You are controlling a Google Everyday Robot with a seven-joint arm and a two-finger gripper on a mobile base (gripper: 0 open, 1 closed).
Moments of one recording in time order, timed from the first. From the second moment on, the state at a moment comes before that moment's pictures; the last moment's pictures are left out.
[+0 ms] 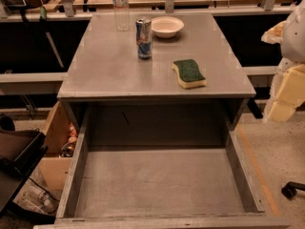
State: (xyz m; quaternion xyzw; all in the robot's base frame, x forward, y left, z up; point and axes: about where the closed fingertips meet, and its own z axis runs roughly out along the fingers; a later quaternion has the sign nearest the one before) arm 0.438 -0.214 0.985 -0.60 0.78 -0.04 0.17
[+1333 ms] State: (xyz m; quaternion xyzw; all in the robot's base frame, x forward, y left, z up) arm 0.422 -0.226 0.968 -0.59 0.78 -0.04 0.18
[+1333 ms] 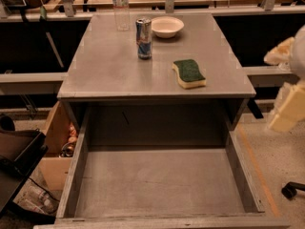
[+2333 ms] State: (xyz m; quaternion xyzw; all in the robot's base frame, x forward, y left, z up) arm 0.278 -0.174 0.943 -0.64 0.71 -0.05 0.28
